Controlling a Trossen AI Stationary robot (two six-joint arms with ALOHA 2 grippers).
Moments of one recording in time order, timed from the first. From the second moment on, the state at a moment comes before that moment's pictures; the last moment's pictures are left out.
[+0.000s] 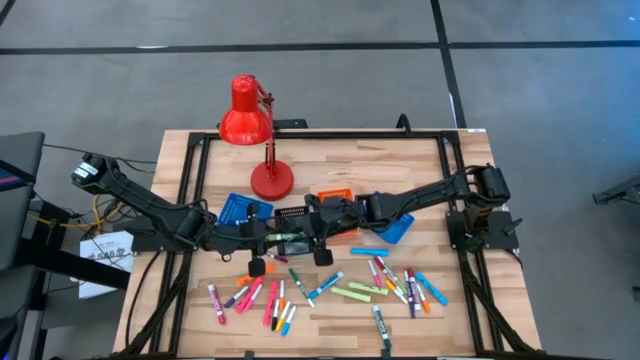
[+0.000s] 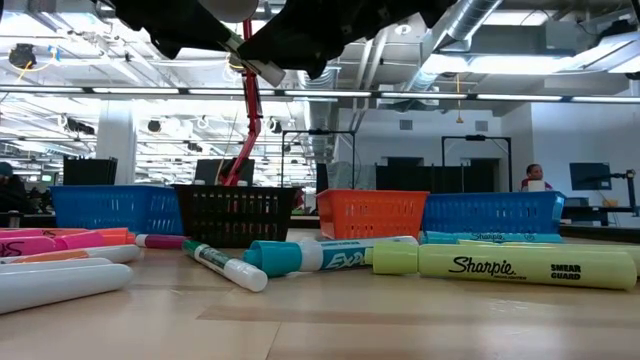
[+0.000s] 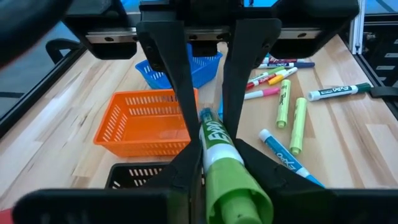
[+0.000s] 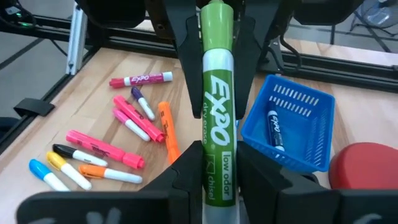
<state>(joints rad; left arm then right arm) -0.48 1.13 0.69 -0.05 -0.56 -0.17 0.12 1.84 1.30 0.05 -0.04 -0.14</state>
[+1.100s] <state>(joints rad) -0.40 0.92 0.68 -0.90 -0.65 -1.02 0.12 1.84 1.30 -0.14 0.19 -0.07</state>
